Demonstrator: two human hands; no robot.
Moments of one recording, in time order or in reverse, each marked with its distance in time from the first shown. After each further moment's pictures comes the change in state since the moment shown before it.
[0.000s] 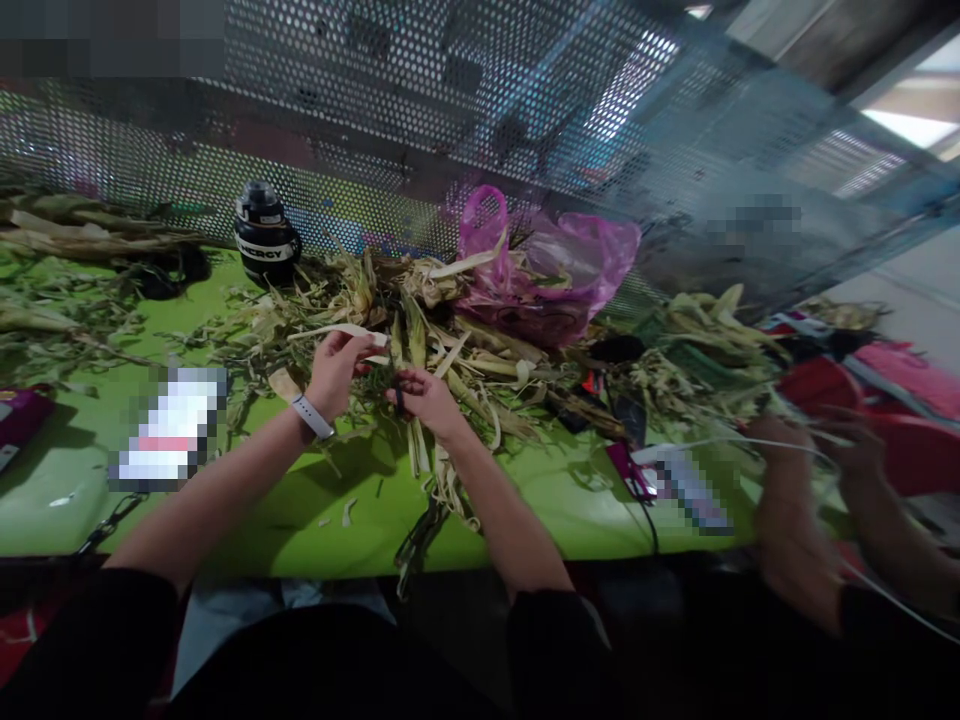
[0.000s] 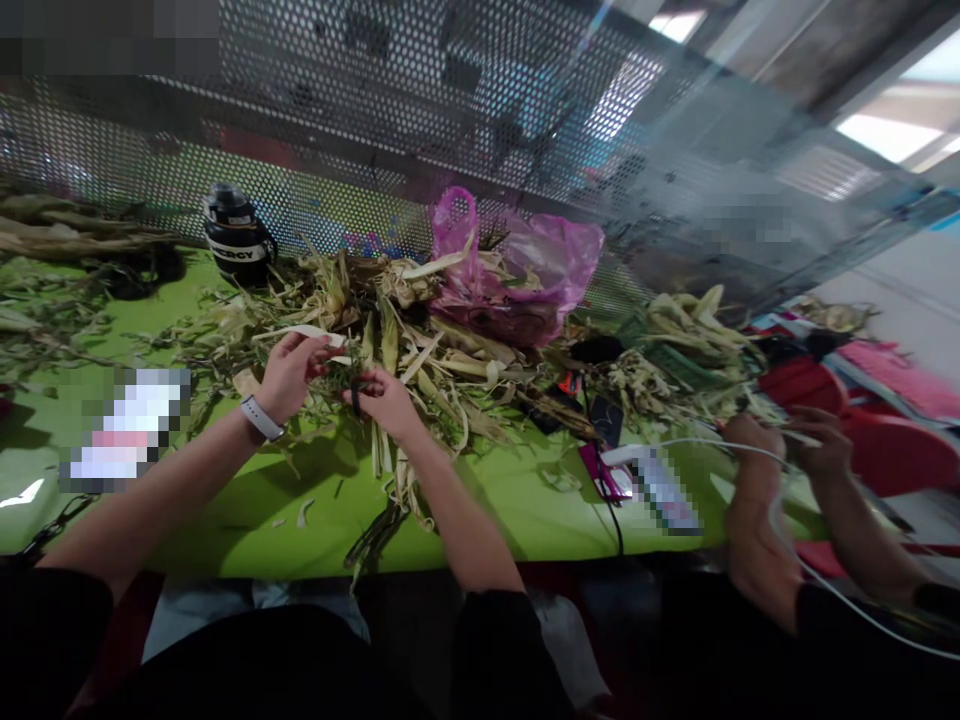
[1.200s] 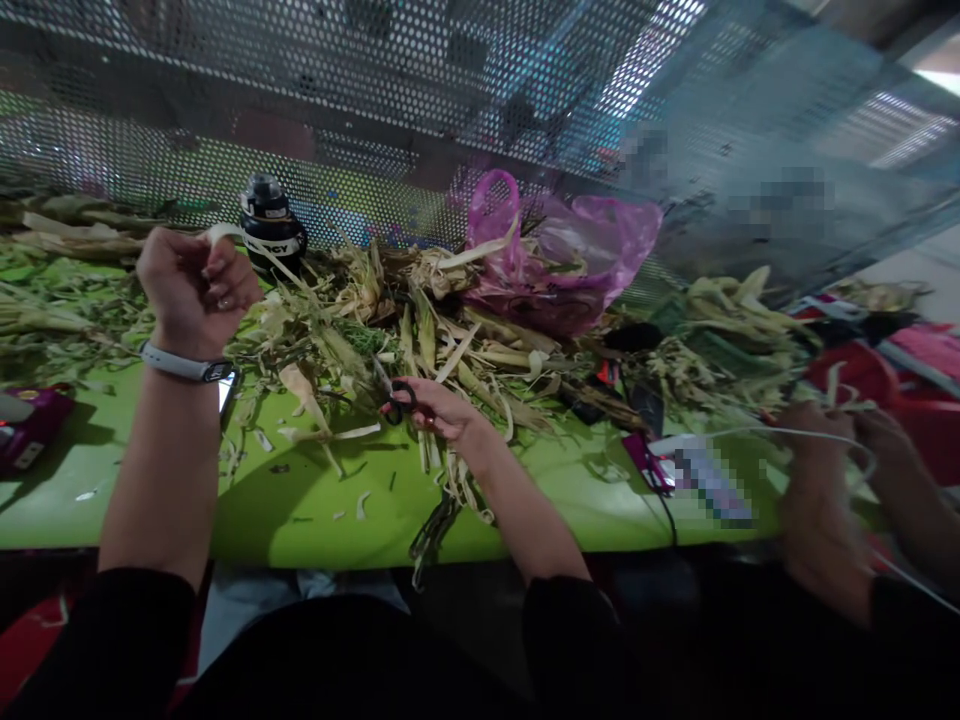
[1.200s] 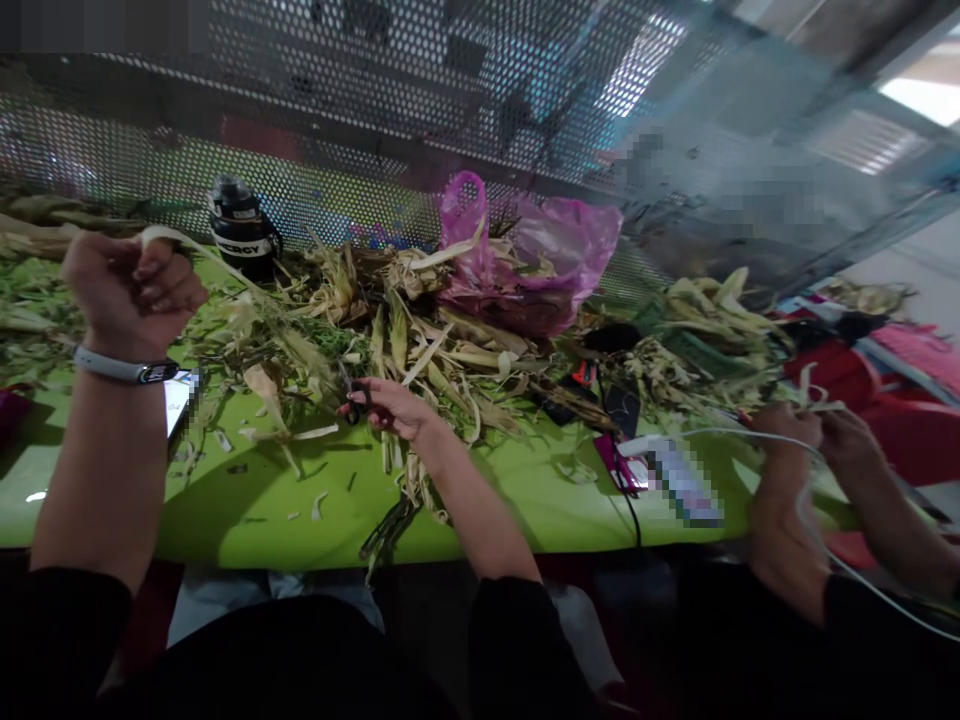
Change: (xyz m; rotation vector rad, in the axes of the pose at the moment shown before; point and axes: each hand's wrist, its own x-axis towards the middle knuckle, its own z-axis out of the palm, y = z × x) left_hand 0.024 0.147 -0.075 0.016 -0.301 0.150; right_hand 0.000 -0.004 -0.002 0.445 -0.401 0.389
